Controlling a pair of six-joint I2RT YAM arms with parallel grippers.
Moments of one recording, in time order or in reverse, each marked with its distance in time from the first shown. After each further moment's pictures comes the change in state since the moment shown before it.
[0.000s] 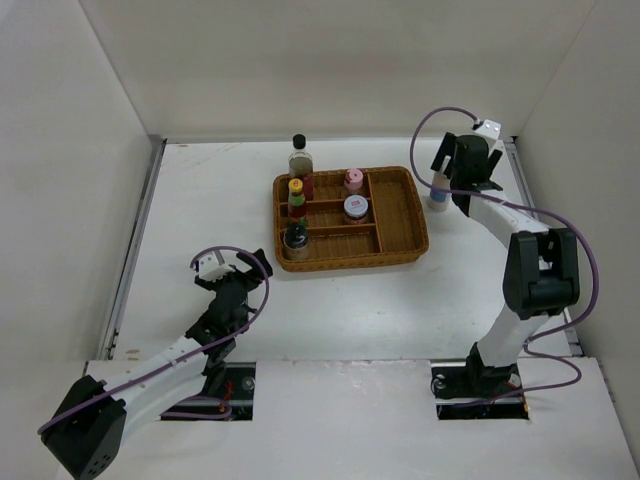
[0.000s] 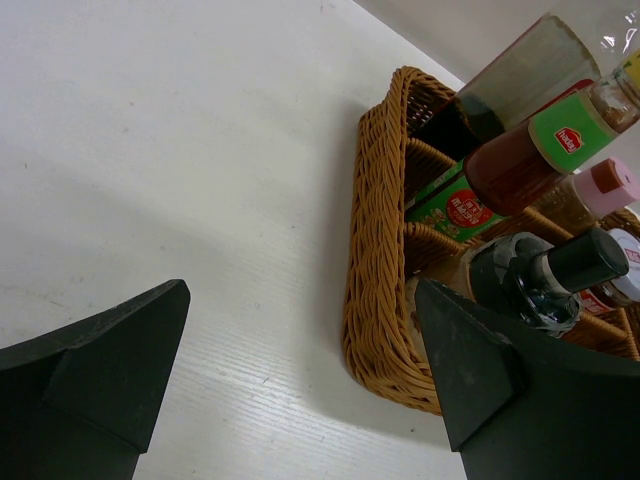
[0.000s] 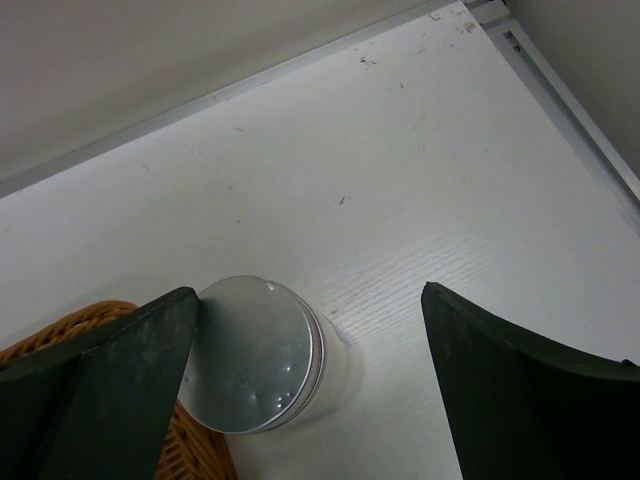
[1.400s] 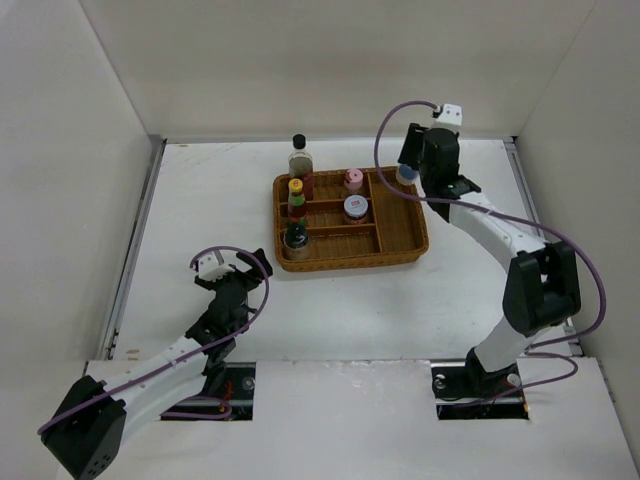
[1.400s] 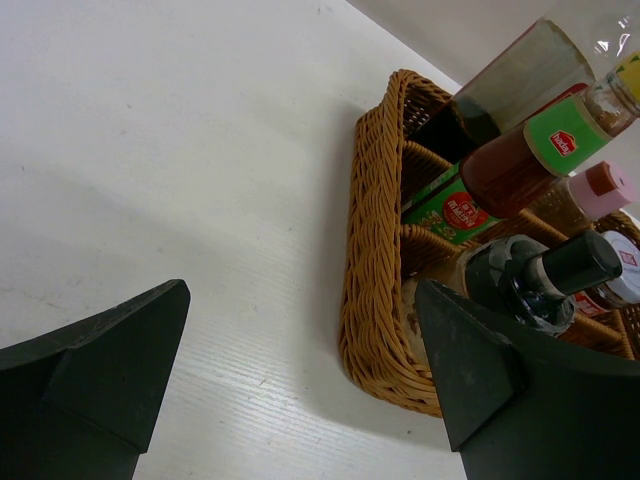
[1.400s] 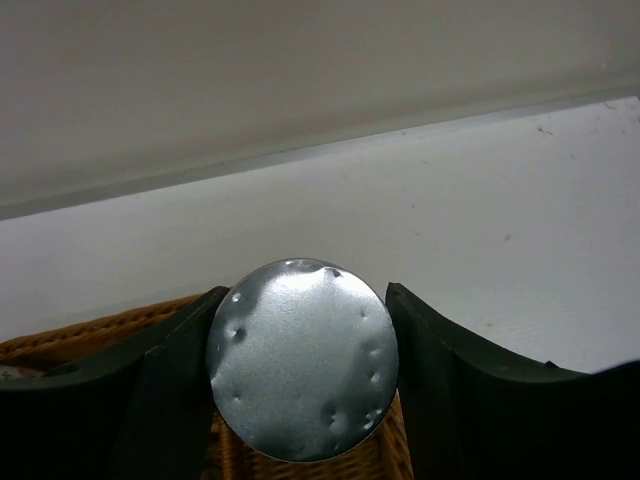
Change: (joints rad) left arm 0.000 -0.001 0.000 0.008 0.000 0.000; right arm 0.221 -0.102 0.047 0.011 -0.018 -0.038
